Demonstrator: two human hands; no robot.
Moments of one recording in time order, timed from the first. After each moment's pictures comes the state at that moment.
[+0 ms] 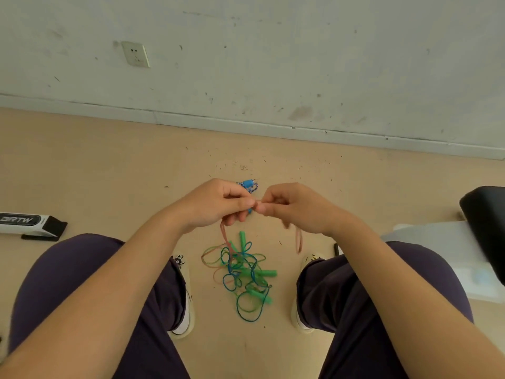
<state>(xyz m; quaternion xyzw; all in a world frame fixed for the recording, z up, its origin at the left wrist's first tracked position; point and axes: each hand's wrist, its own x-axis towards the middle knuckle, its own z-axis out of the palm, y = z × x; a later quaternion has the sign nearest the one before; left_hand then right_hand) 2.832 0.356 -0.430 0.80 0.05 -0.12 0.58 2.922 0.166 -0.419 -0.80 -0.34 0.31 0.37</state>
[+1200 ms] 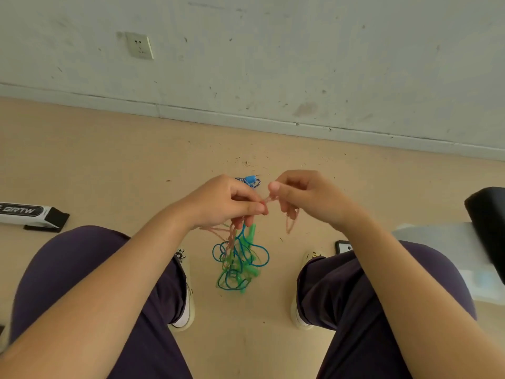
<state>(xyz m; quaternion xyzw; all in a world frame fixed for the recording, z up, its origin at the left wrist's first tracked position) 2.830 0.351 -0.433 0.81 0.00 -0.11 0.58 2.925 0.159 -0.411 -0.77 -0.31 0.30 0.48</state>
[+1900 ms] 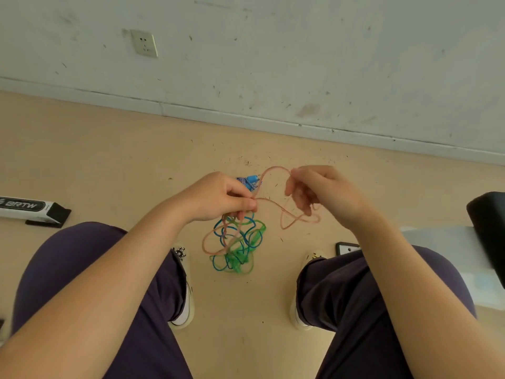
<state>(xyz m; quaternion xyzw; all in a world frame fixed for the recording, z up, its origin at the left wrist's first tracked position) 2.832 0.366 -0.435 0.85 0.04 -0.12 0.51 2.931 0.151 -0.402 -0.77 -0.25 0.28 0.52</state>
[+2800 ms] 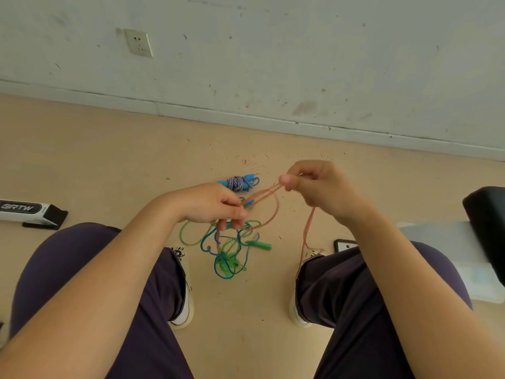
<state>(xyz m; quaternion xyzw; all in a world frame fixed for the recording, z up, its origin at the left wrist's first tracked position) 2.832 0.373 -0.437 0.87 0.03 -0.25 0.43 2.933 0.151 -0.405 -0.78 -0.27 0.26 0.50</state>
